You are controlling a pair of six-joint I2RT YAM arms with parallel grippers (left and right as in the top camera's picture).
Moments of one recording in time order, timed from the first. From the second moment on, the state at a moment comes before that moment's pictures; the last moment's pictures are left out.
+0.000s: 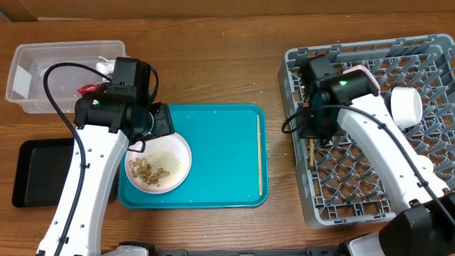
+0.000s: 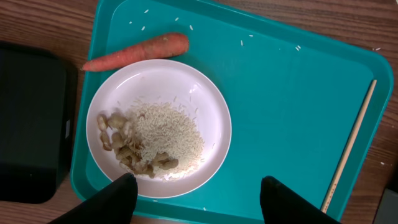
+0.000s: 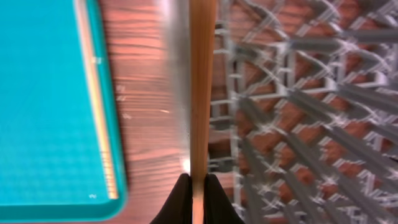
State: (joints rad) left arm -0.14 1.43 1.40 -1.24 -0.01 -0.42; right arm 0.32 1.63 1.44 -1.32 0.06 0.32
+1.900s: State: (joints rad) left arm -0.14 1.43 1.40 -1.25 -0.01 -0.42; right arm 0.13 1.74 1.31 -0.92 0.03 0.46
